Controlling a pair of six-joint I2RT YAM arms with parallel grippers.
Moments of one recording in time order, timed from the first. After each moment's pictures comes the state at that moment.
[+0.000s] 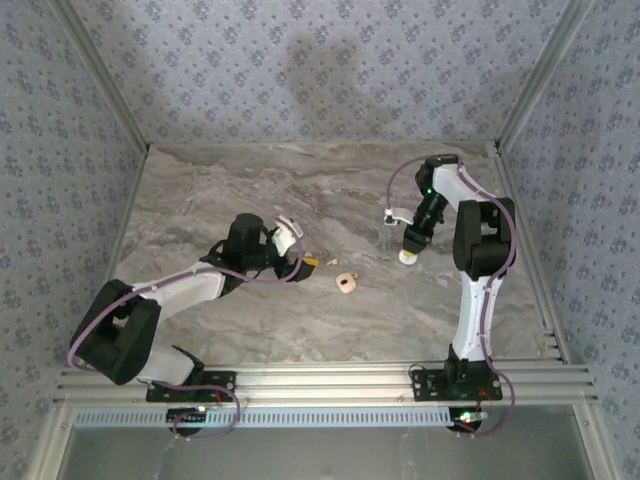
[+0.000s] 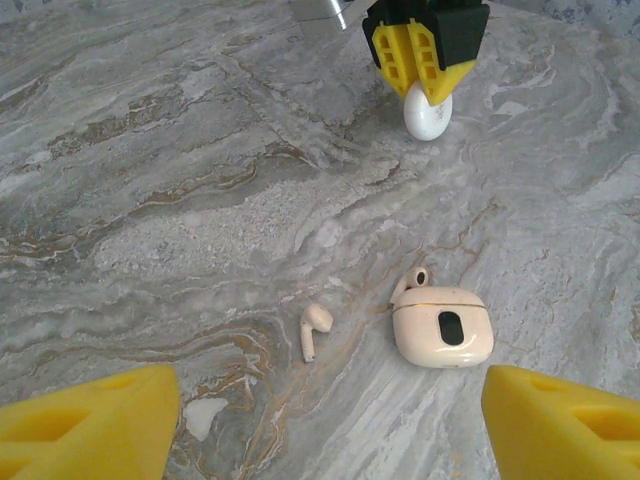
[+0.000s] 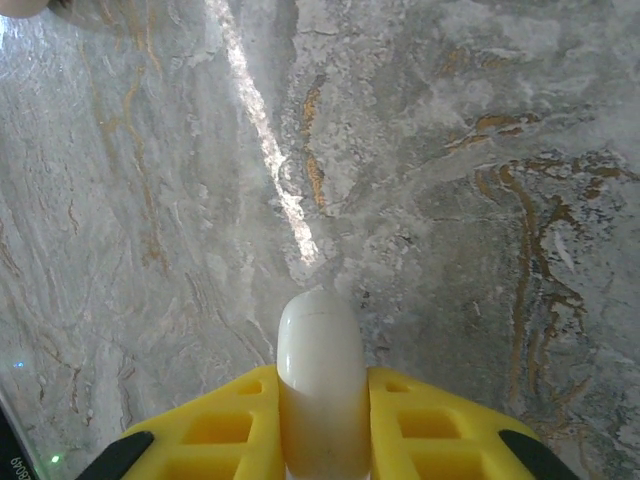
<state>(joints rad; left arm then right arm) -0.56 1.41 0.67 0.21 0.52 0.19 0.08 2.16 1.70 -1.41 -0.30 -1.16</state>
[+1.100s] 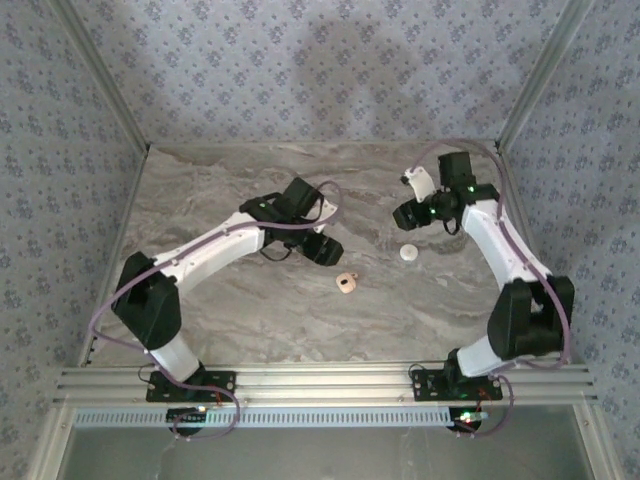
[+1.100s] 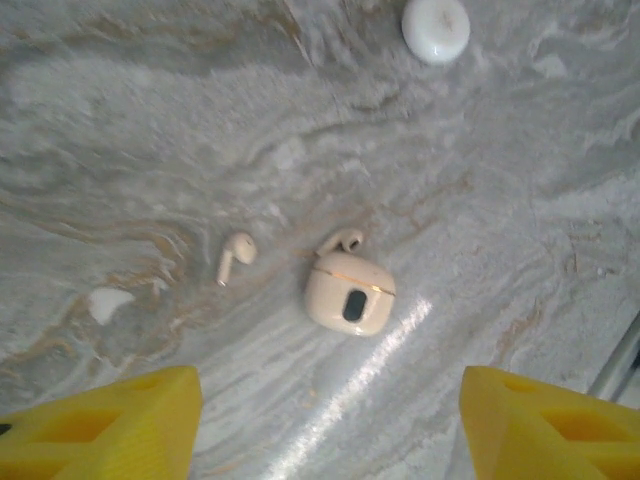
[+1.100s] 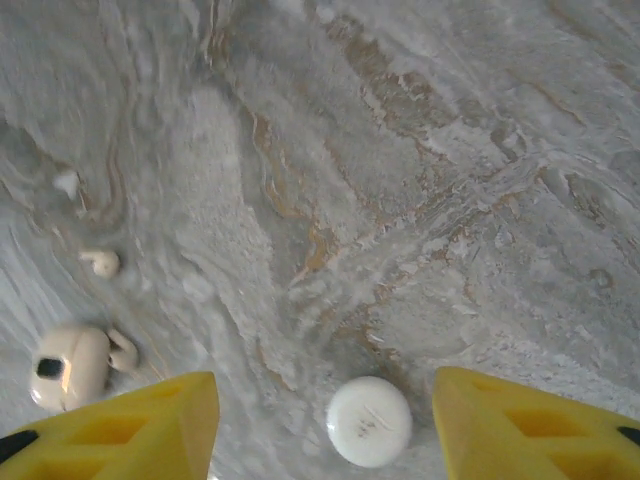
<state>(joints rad) -0.77 1.68 1.39 -0.76 0.28 -0.14 0.11 1.47 1.22 -0.71 -0.36 -0.31</state>
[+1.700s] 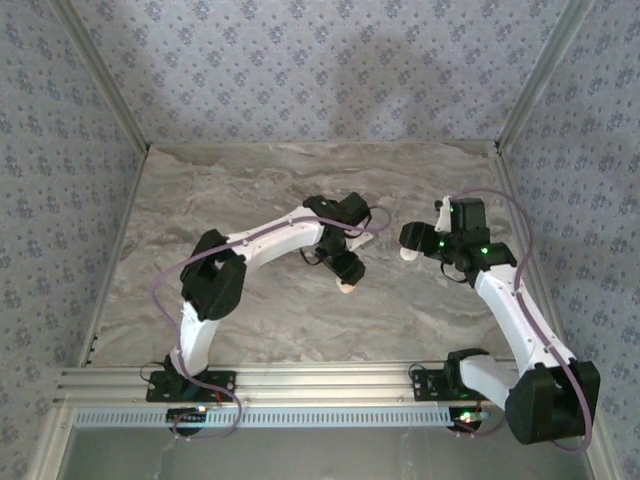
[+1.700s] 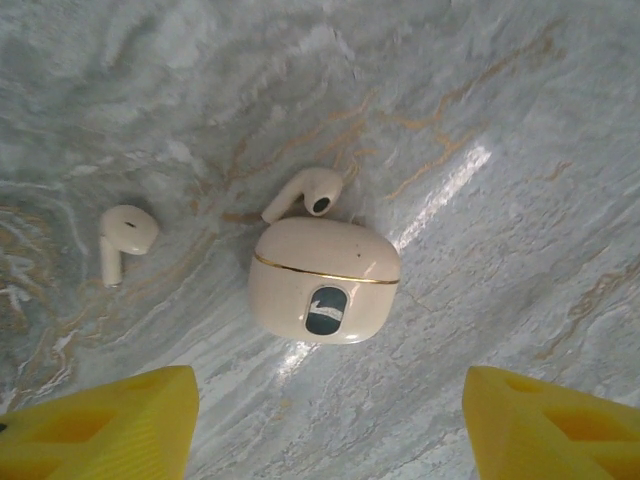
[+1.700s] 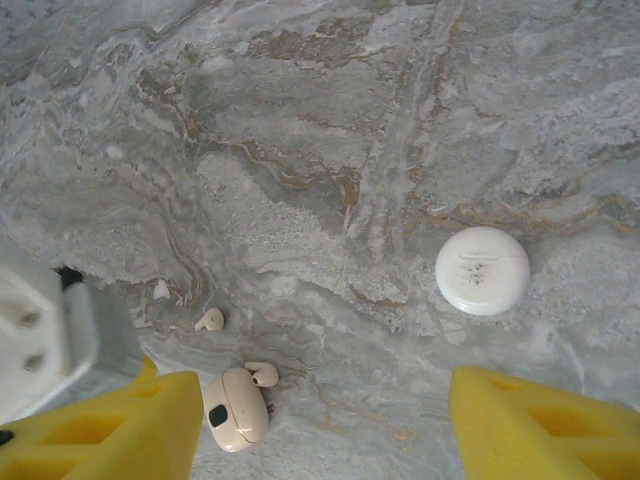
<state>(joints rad) -0.91 2.07 1.75 -1.07 0.16 -0.07 0.14 1.06 0.83 -0.57 -0.28 0.42</state>
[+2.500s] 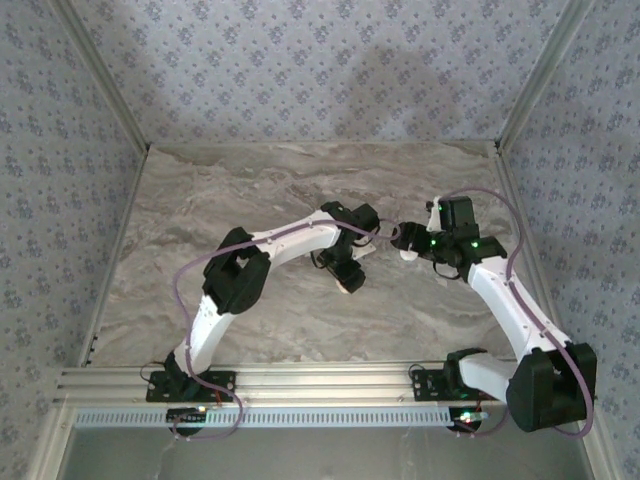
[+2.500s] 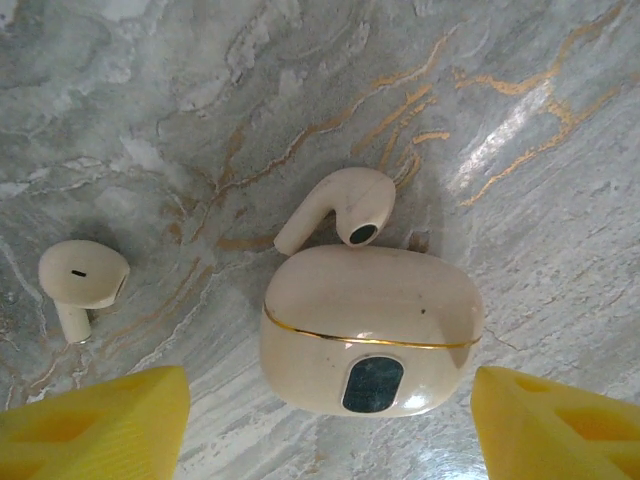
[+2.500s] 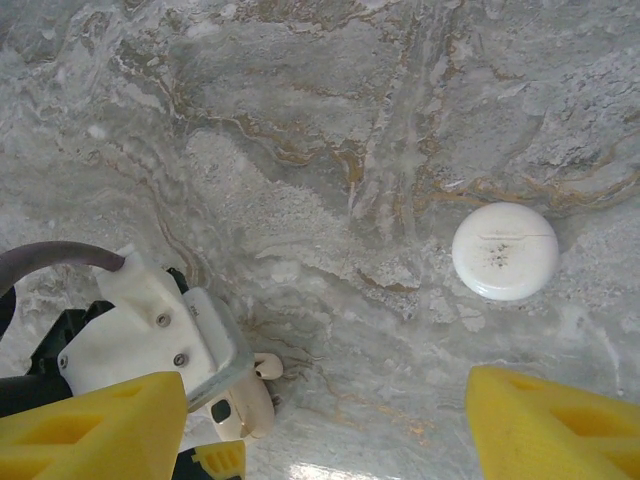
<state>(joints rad) -0.93 2.23 1.85 -1.15 0.08 -0.02 0.20 1.13 0.85 -0.57 -0.26 0.46</state>
